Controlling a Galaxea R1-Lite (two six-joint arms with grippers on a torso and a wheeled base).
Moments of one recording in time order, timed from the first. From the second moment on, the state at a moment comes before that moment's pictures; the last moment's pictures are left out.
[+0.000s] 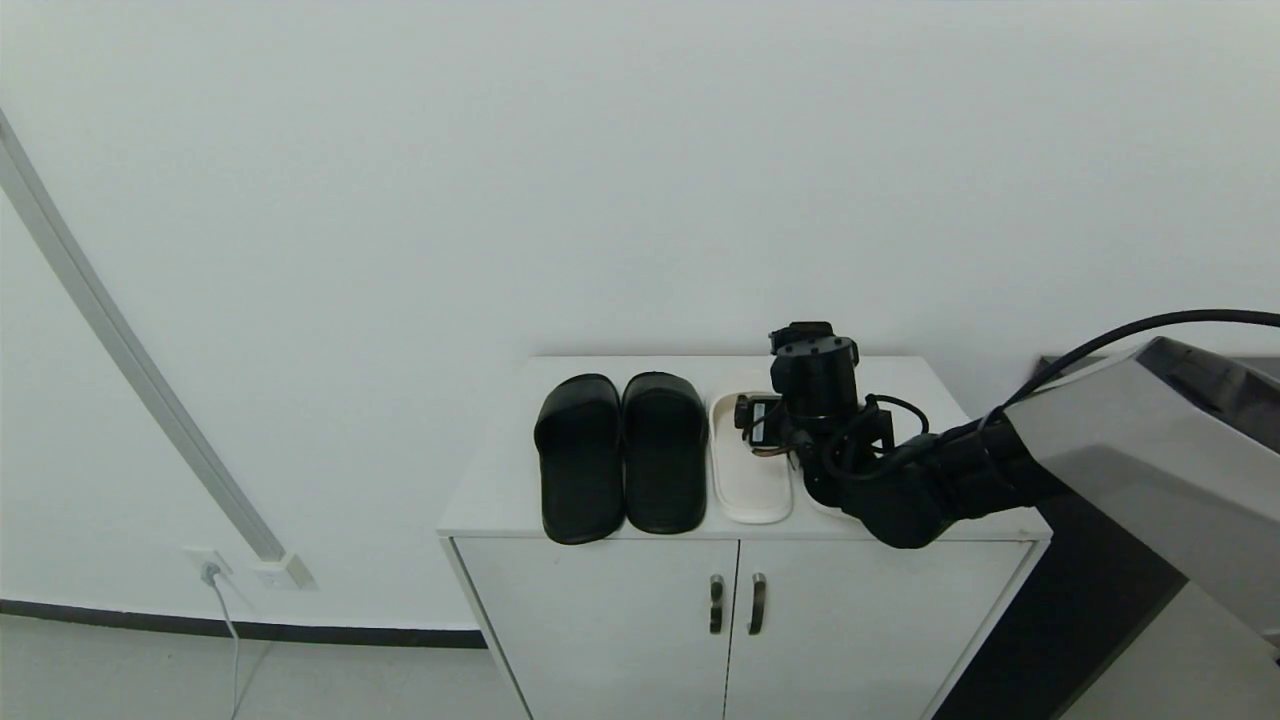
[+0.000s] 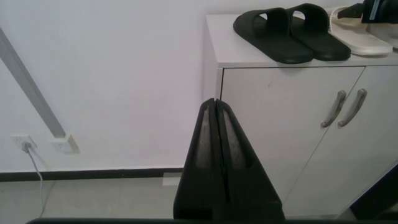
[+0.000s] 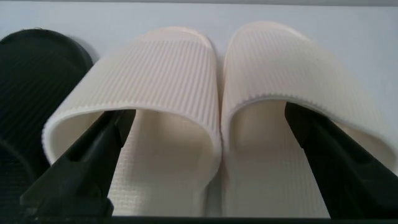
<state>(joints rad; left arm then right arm) 0.00 0.00 0.00 0.00 -0.01 0.00 0.63 2.23 -1.39 -0.58 -0.59 0.20</state>
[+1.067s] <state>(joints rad) 0.00 0.00 0.00 0.00 -0.01 0.00 0.61 2.26 -1.40 -0.60 -0.58 0.21</state>
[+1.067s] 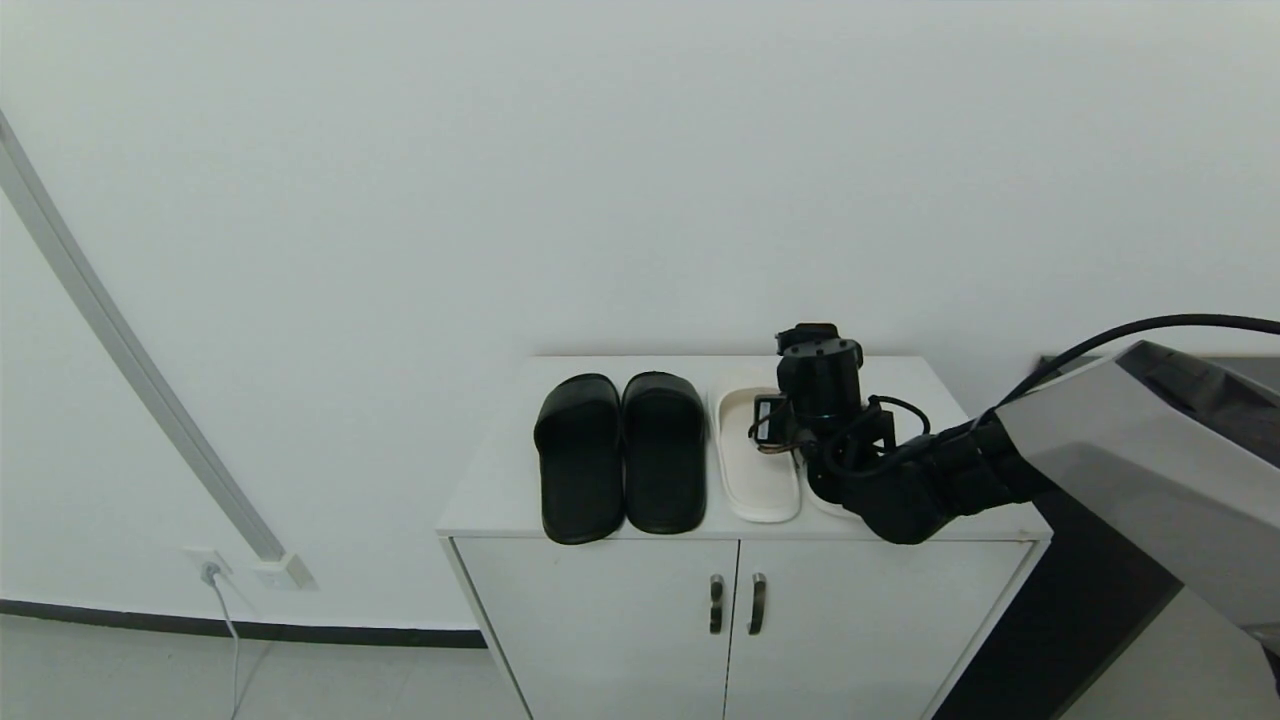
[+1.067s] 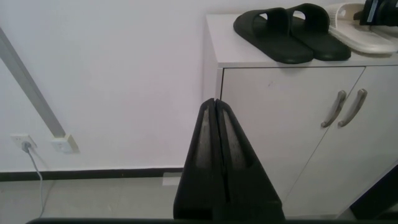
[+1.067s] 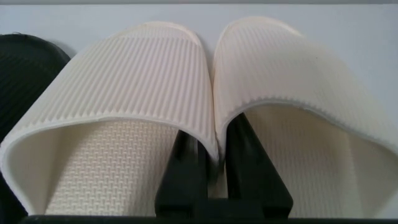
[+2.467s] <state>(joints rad) 0.00 0.00 0.00 0.00 -0.01 0.00 0.81 1.57 -0.80 -0.54 -0.19 0.16</state>
